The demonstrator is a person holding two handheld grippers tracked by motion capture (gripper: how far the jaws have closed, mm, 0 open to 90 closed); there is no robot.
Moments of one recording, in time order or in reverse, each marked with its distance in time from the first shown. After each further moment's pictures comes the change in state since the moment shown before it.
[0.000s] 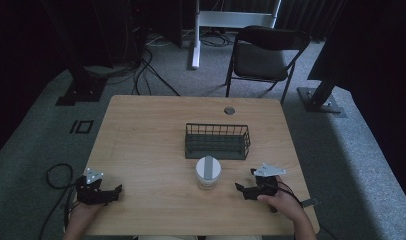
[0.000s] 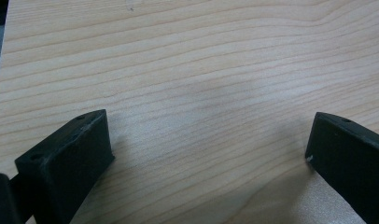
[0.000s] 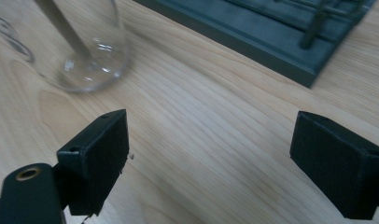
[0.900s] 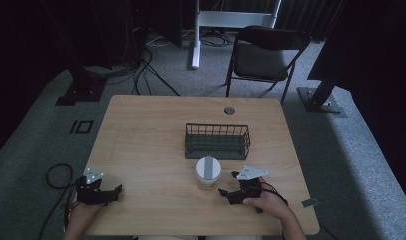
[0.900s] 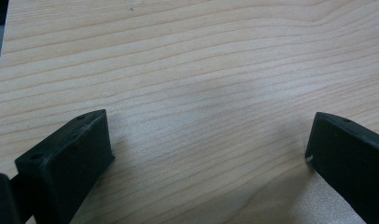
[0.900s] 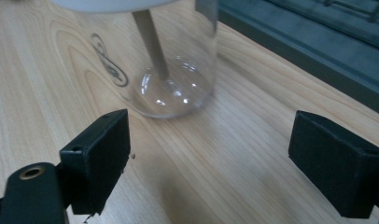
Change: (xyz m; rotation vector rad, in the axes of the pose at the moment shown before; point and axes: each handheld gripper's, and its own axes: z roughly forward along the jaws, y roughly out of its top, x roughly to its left) left arm 0.000 0.000 0.000 0.000 0.000 0.000; right arm 0.038 0.016 0.025 -0.007 0.151 -0.085
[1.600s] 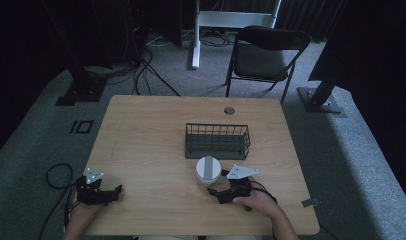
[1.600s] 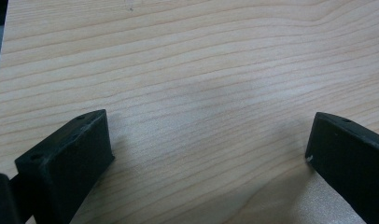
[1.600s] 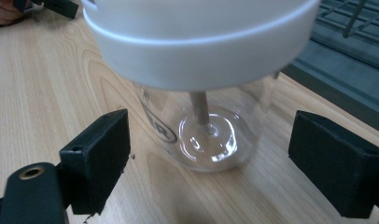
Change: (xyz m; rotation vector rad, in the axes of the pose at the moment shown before) left arm 0.000 0.000 0.000 0.000 -0.001 0.000; right arm 0.018 0.017 0.020 -0.066 0.063 -0.018
